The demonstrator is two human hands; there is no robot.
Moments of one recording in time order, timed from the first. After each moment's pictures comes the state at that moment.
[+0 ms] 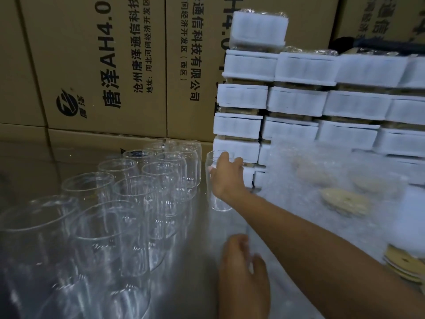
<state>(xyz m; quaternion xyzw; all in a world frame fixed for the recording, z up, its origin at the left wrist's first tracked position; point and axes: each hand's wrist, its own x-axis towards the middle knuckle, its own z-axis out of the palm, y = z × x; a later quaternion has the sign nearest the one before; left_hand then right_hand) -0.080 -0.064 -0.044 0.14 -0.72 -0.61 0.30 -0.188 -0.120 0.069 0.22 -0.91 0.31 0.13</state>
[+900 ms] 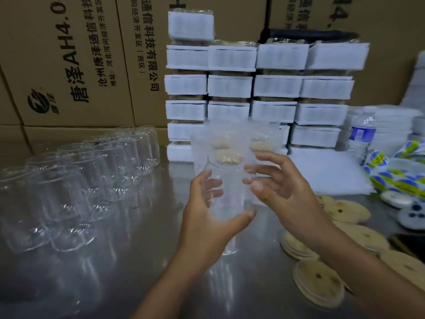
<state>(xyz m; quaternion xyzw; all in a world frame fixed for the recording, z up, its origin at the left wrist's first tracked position) -0.004 0.046 0.020 -0.03 -0.72 -0.60 0.35 -0.049 0.190 0.065 0.38 -0.66 0.65 0.05</state>
